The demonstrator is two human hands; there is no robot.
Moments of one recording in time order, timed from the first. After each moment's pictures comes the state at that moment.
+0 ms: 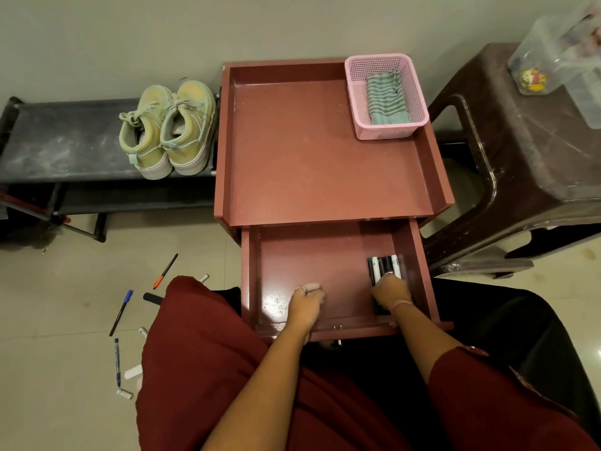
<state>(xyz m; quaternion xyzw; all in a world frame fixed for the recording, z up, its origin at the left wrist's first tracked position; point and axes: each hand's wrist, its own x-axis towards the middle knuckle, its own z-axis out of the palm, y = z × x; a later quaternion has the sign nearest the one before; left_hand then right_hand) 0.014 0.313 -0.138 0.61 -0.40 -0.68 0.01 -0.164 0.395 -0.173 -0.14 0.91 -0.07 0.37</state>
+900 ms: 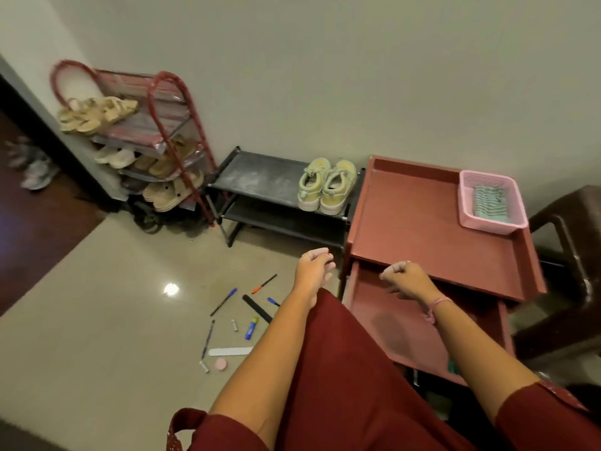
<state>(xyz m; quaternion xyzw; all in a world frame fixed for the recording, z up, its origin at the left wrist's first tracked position) 0.184 0.225 0.041 0.55 -0.35 -0.68 0.33 -0.012 0.292 0.046 -0.36 0.75 -0.30 0.45</state>
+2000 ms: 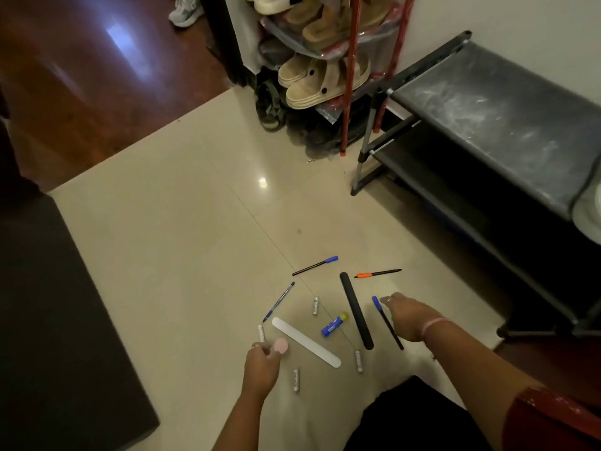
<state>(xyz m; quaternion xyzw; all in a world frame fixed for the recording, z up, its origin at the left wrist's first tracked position) 0.472 0.219 -0.311 0.85 -0.18 -0.45 0.21 0.232 0.030 -0.260 -0.73 0.51 0.32 0.31</state>
